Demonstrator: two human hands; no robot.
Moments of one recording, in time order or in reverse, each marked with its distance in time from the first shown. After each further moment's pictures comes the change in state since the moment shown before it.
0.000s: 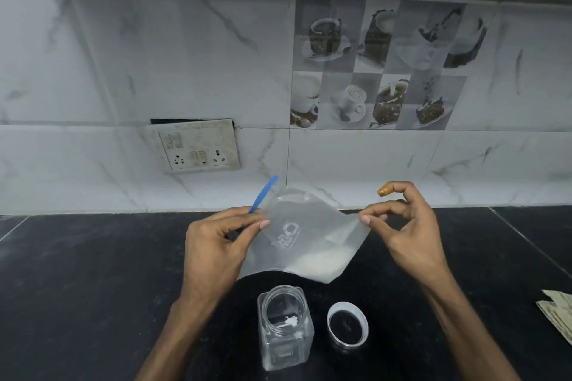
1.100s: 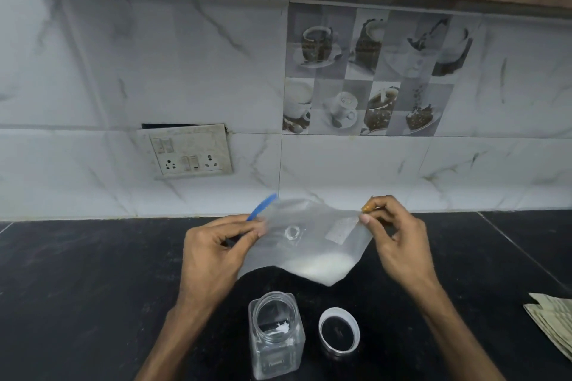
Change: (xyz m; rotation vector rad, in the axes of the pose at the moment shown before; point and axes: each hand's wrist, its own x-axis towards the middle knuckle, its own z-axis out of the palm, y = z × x) left_hand 0.000 0.000 0.009 -0.078 -0.009 0.041; right_hand -0.003 0.006 -0.001 -0.172 0.013 -0.087
